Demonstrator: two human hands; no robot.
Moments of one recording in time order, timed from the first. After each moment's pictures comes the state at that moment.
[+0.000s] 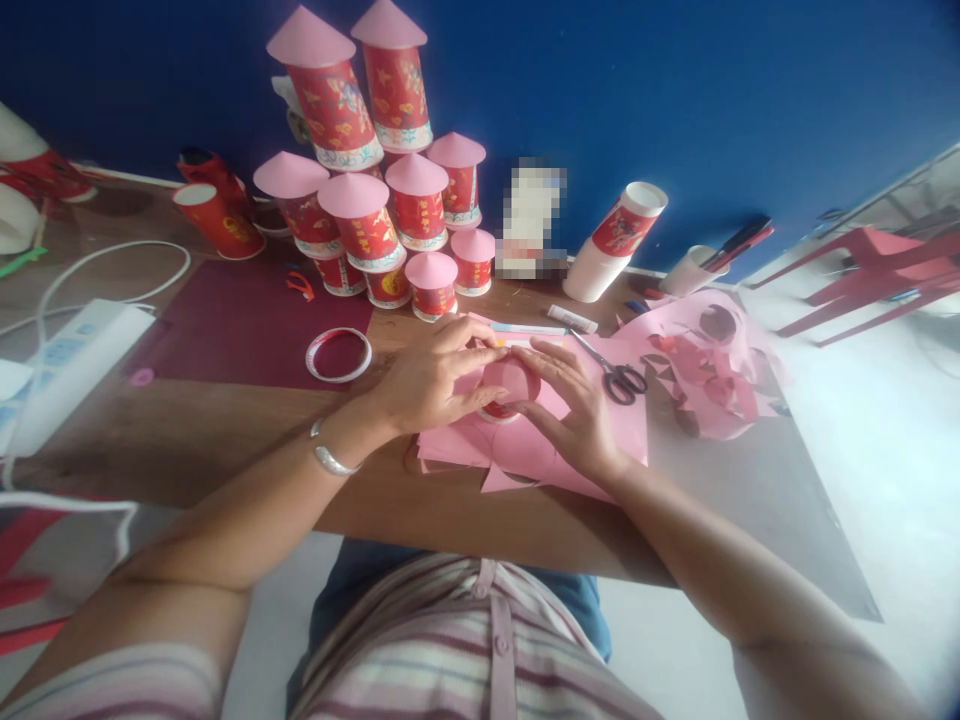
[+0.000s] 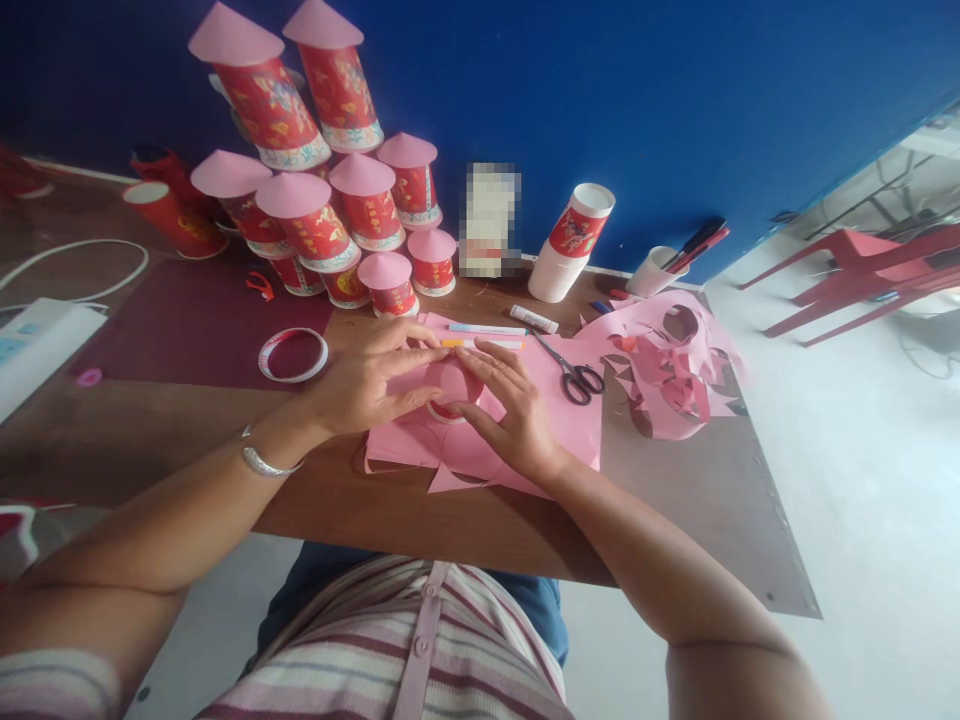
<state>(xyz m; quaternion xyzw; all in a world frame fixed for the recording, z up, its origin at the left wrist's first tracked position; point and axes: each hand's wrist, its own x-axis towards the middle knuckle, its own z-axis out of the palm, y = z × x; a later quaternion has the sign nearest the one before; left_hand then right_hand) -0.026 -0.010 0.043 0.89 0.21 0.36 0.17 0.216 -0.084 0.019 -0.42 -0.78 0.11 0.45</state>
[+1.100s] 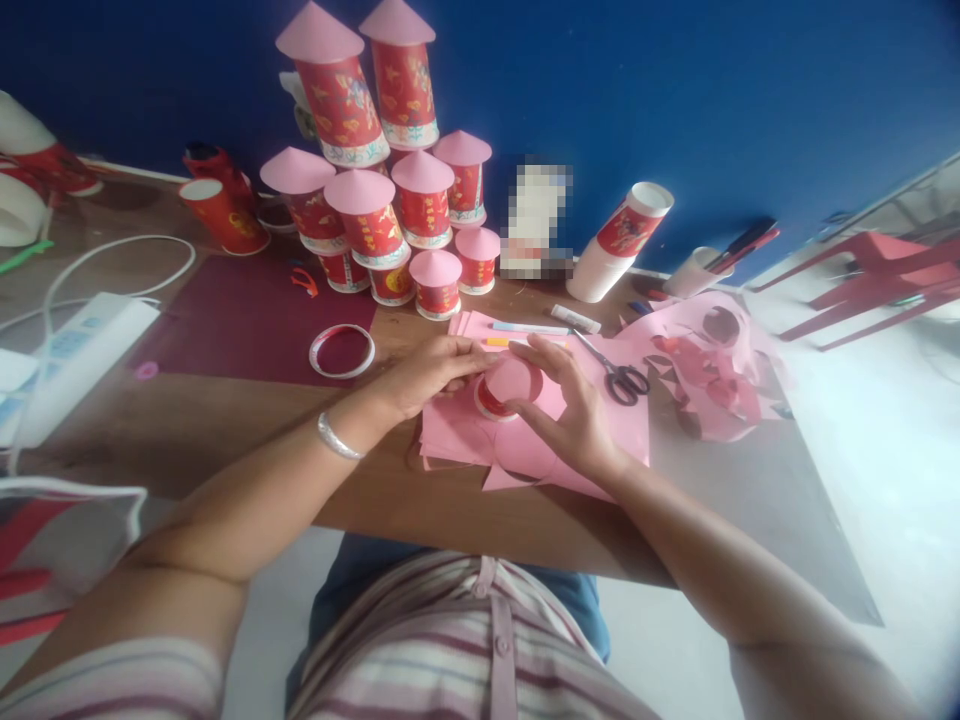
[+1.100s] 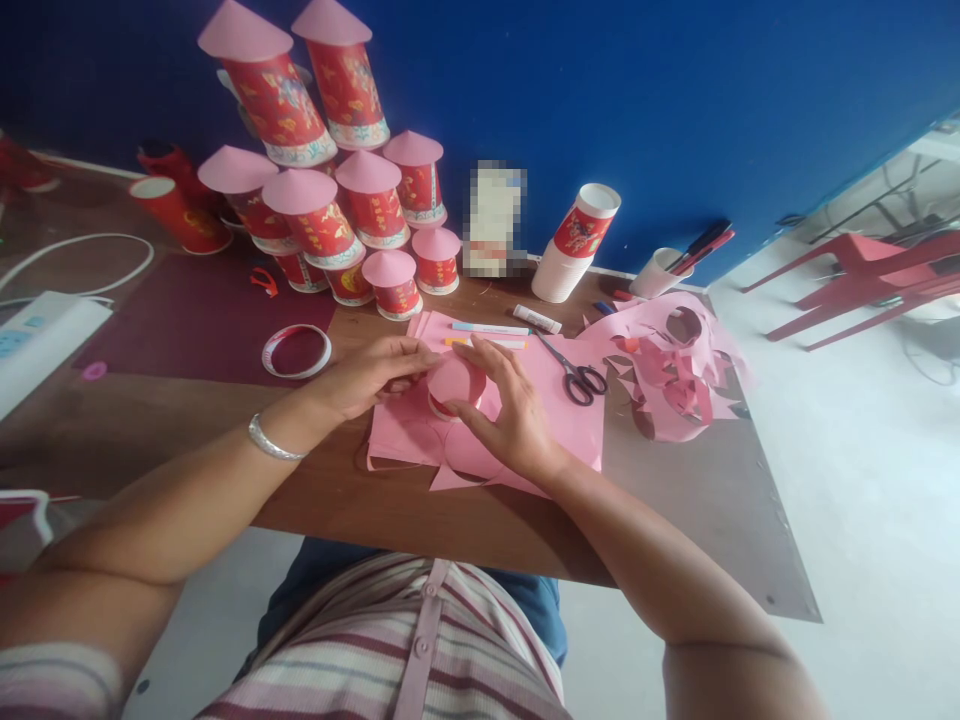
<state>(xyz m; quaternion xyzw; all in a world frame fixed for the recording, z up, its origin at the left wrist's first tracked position) -0.013 -0.010 0.048 0.54 0.39 0.26 0.70 0.208 -0.088 0.023 -0.45 -0.76 0.18 0.43</state>
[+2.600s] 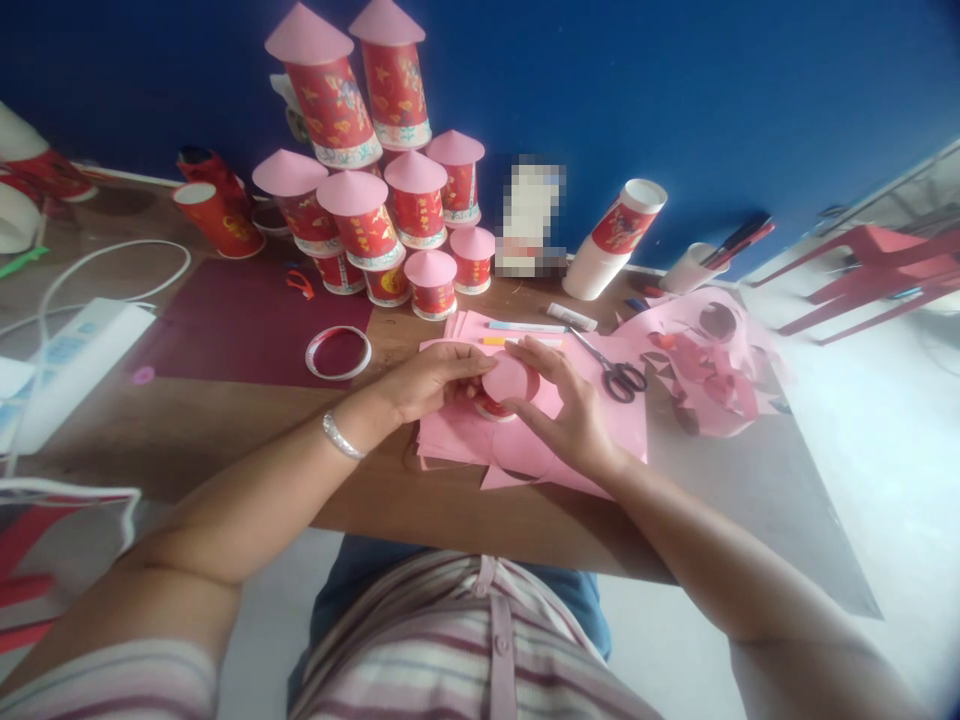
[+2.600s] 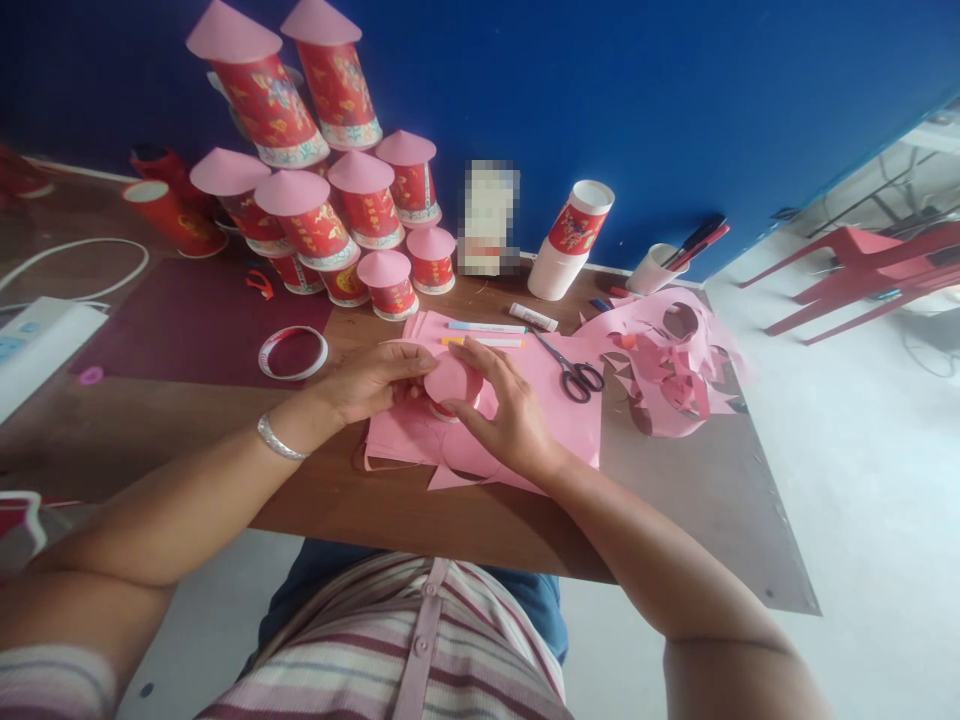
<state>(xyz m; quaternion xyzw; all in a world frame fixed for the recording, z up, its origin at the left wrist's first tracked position) -0.009 -0.006 0.030 0.43 0.33 0.27 0.79 0.207 -0.089 0.024 -0.46 -0.75 0.19 0.44</state>
